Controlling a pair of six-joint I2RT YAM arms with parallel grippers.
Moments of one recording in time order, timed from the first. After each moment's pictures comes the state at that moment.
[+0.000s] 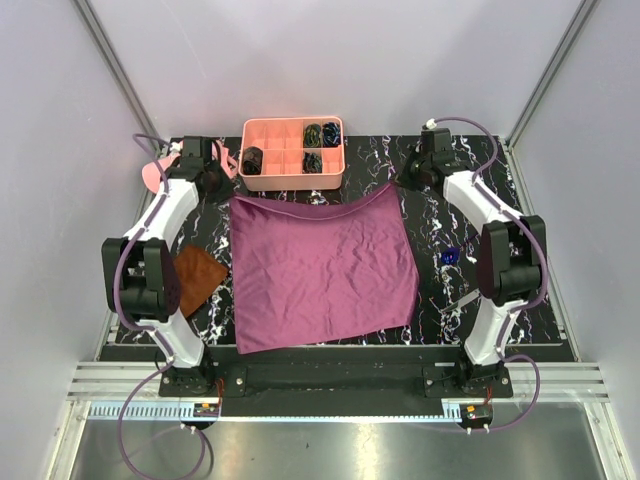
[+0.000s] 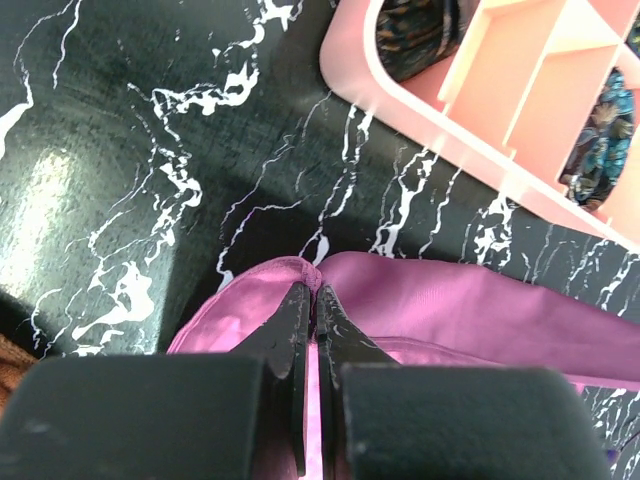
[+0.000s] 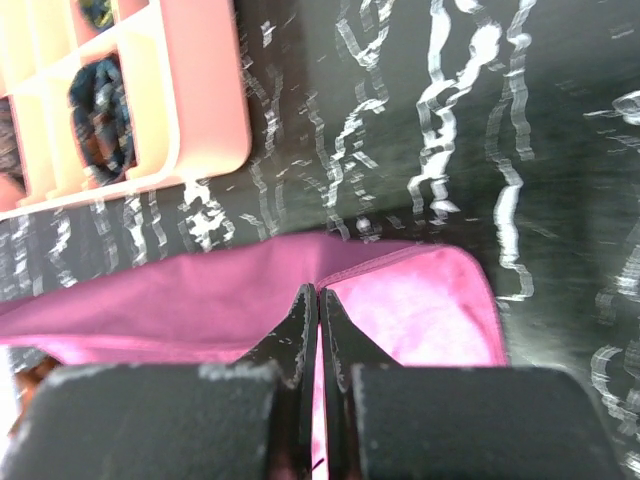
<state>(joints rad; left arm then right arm) -0.04 1.72 1.40 -0.53 0.02 -0.64 0.19 1.87 1.49 -0.31 -0.15 0.57</state>
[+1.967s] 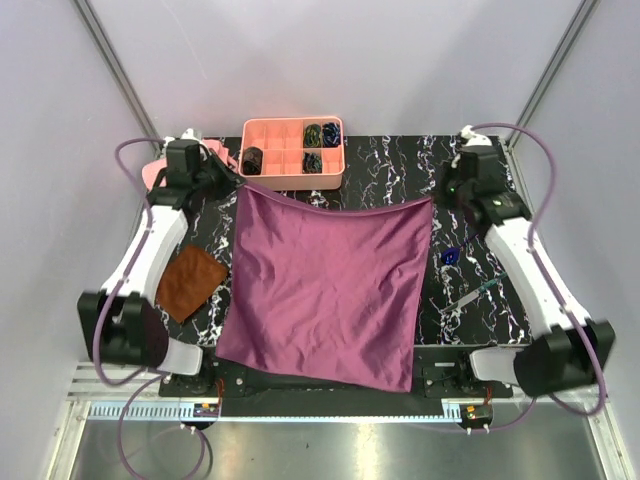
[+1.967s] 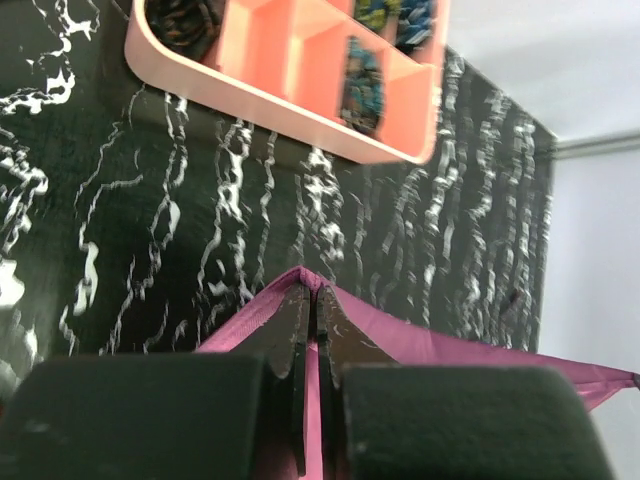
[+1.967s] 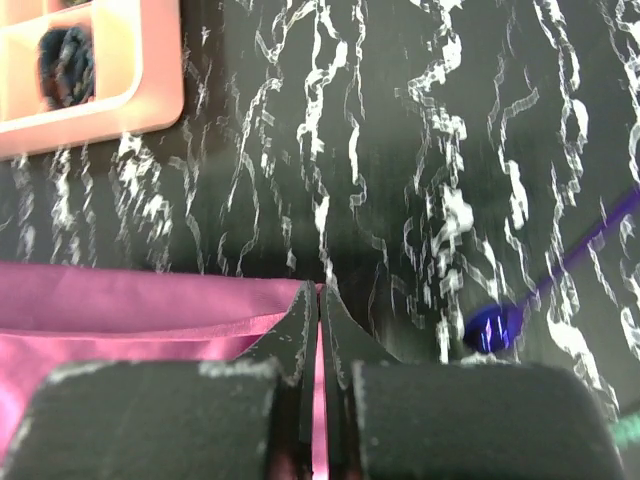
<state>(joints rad) -0.08 1.40 1.24 -0.40 0.21 -0.69 0.19 1.27 1.25 -0.57 0.06 0.34</state>
